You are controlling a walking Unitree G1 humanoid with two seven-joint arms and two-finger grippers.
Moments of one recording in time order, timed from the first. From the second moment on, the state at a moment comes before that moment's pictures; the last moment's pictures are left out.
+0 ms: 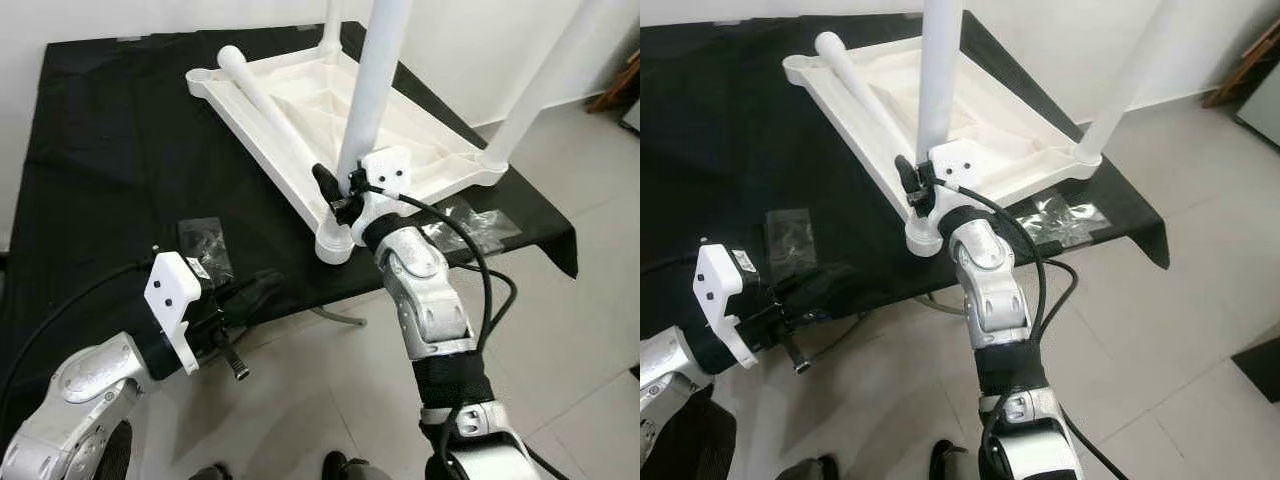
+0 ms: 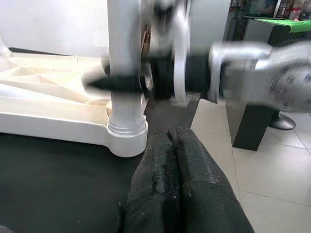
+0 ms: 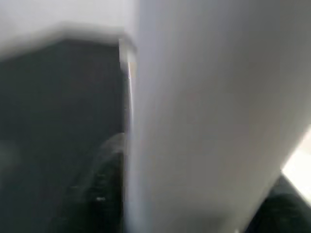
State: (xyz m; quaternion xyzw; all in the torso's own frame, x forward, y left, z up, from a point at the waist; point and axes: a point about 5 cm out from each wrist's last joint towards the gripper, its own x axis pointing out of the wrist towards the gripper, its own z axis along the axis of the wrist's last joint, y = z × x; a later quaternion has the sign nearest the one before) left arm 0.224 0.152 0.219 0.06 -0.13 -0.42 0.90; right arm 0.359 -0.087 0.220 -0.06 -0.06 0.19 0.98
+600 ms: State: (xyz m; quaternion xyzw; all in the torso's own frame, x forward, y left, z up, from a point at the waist) left arm 0.225 0.152 0.221 0.06 -0.13 -0.42 0.90; right arm 0.363 -0.128 0.270 -0.13 -0.08 0.55 0.82
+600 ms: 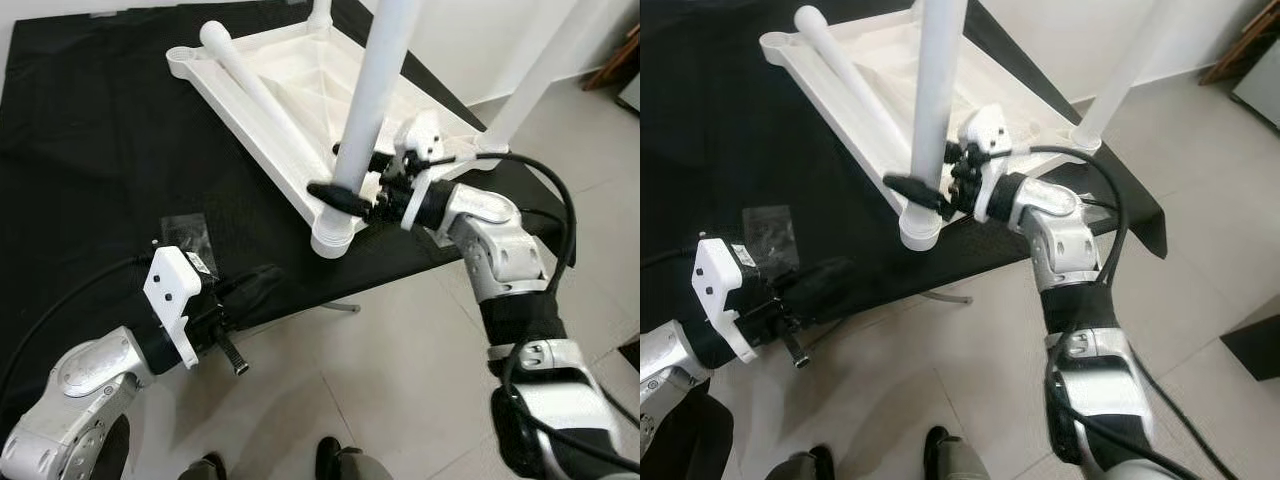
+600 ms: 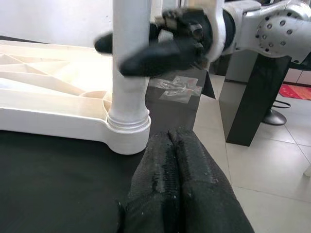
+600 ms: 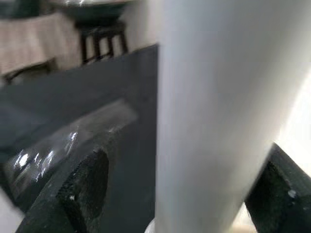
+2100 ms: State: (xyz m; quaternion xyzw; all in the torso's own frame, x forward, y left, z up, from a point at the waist) left arm 0.226 0.150 0.223 0.06 -0.13 -0.42 0.90; right arm 0.356 -0.105 0.208 0.01 -0.12 0.17 0.98
